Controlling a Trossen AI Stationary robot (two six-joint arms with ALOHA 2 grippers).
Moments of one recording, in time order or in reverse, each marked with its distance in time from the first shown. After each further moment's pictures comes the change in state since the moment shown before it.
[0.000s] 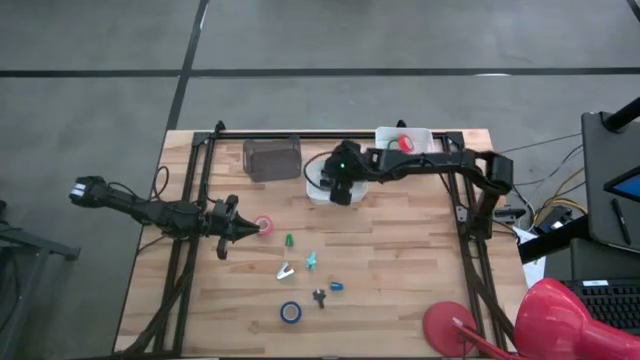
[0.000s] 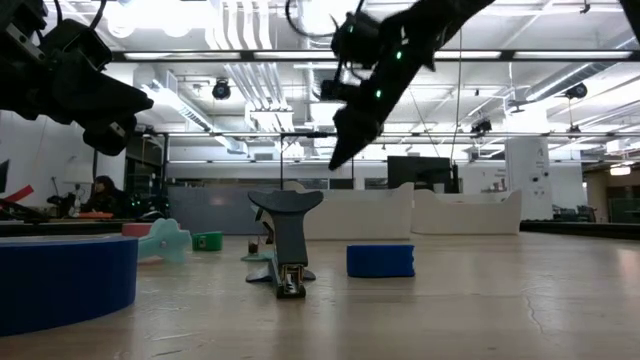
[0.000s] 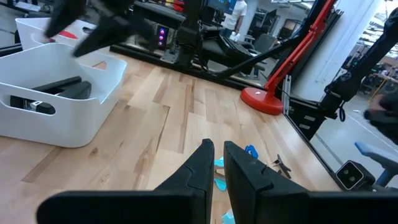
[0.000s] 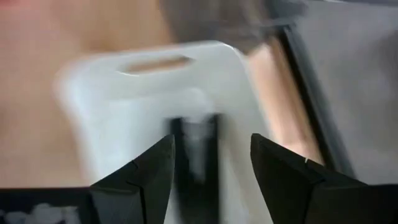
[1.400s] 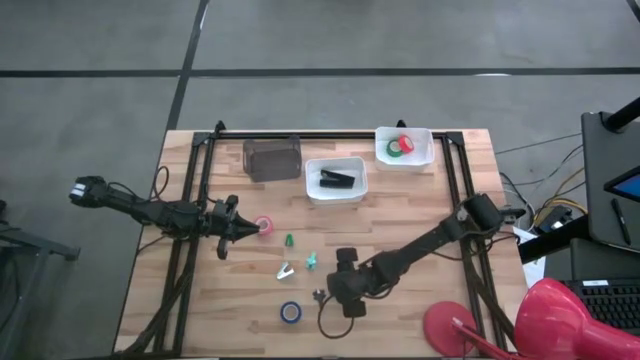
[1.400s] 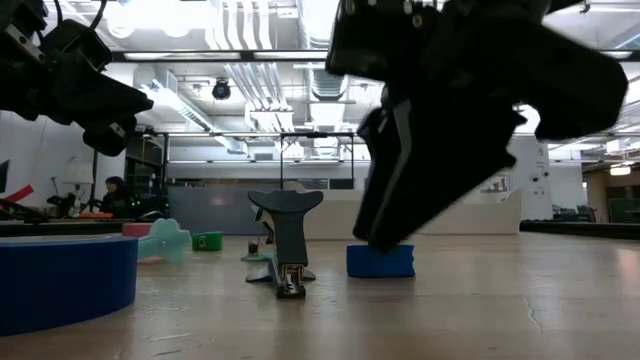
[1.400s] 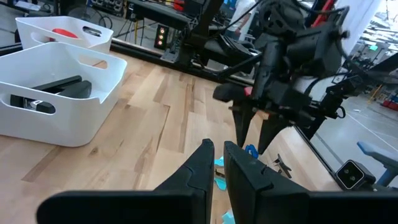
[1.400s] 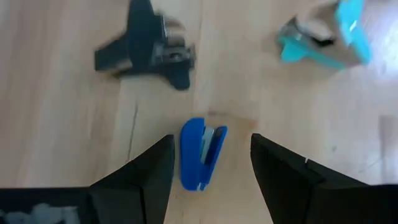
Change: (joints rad) left arm 0.000 0.003 0.000 -0.001 0.000 0.000; right arm 0.690 0.215 -0.011 0.014 0.028 0.464
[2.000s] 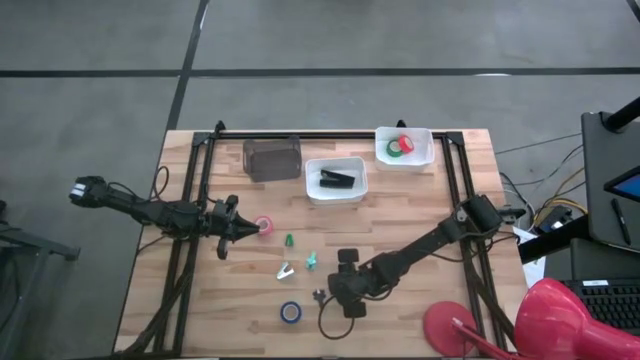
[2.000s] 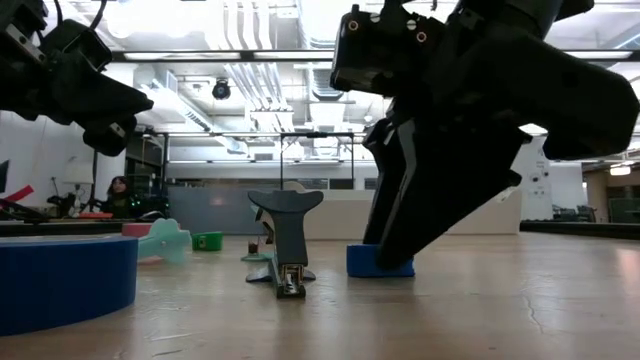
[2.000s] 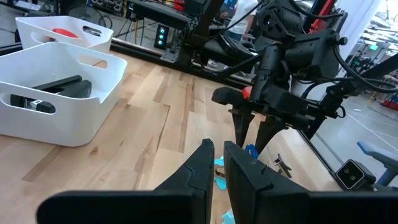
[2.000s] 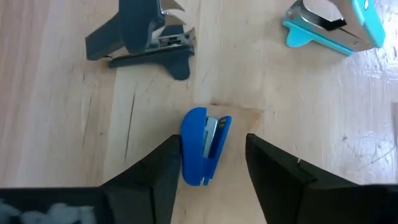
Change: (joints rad) left arm 0.000 0.000 0.000 -0.001 0.000 0.000; right arm 0.006 0.014 -0.009 0.005 0.004 0.028
